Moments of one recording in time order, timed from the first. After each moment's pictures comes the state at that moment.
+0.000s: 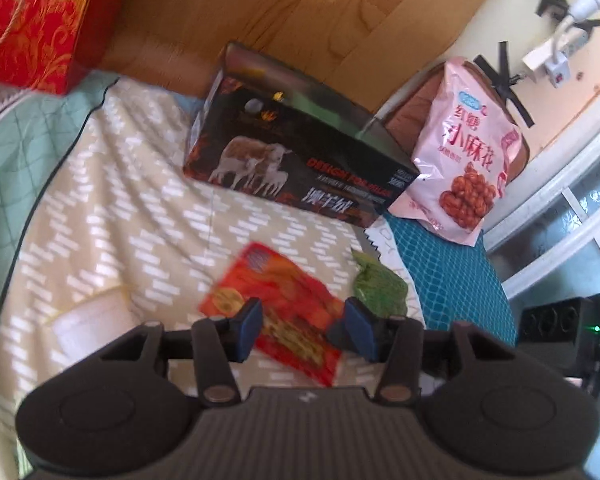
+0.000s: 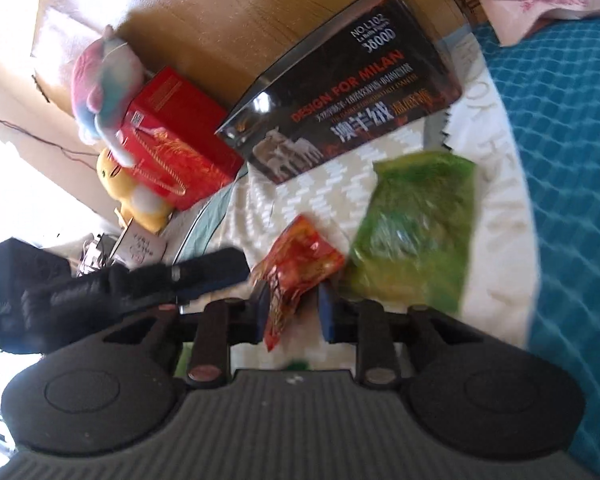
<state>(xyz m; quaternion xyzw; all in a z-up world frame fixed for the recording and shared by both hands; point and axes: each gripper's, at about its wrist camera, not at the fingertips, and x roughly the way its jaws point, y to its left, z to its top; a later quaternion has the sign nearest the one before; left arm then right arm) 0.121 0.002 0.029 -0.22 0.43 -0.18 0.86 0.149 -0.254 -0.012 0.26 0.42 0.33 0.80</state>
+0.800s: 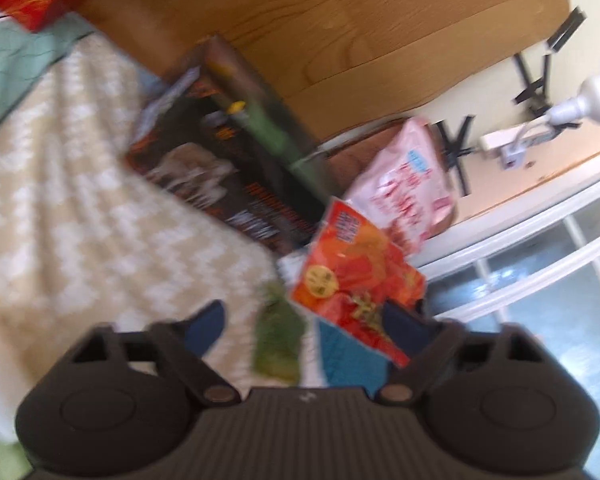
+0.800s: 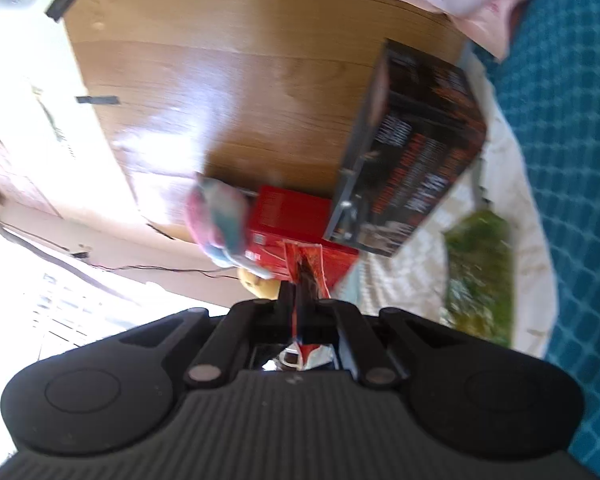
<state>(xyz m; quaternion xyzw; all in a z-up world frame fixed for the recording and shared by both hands) 0.148 0.017 0.034 -0.40 0.39 -0.28 0.78 0.169 -0.343 0.003 0.54 0.34 0.40 0.66</state>
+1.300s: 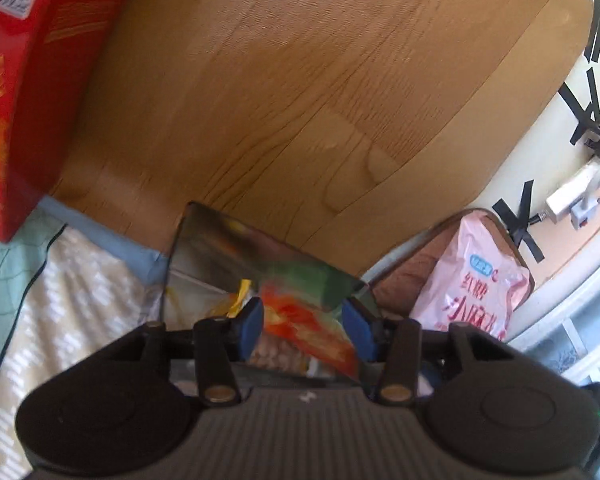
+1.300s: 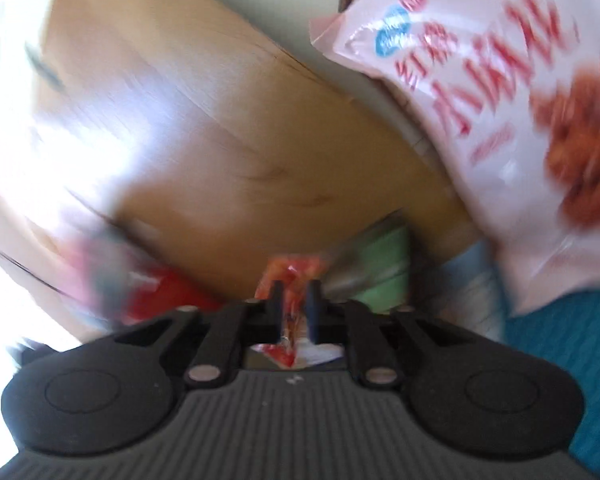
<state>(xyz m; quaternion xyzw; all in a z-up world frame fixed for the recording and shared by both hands) 0.230 0.001 0.083 -0.29 0.33 -0.15 0.89 0.245 -0.282 0.063 0.28 0.26 0.24 0.89</state>
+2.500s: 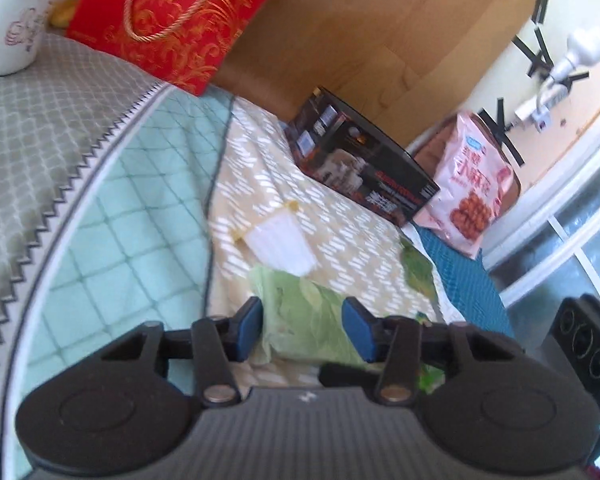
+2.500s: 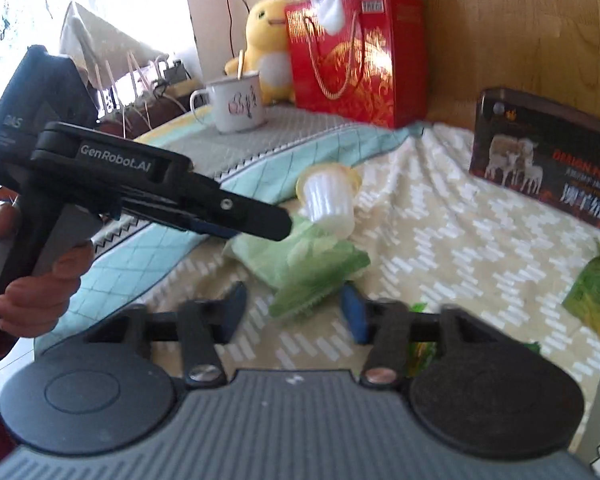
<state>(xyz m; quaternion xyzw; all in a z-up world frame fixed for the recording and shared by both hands) 0.008 0.103 0.020 -0.26 0.37 -0.16 0.88 0.046 -0.126 0.016 -0.08 0.32 0.46 0.83</state>
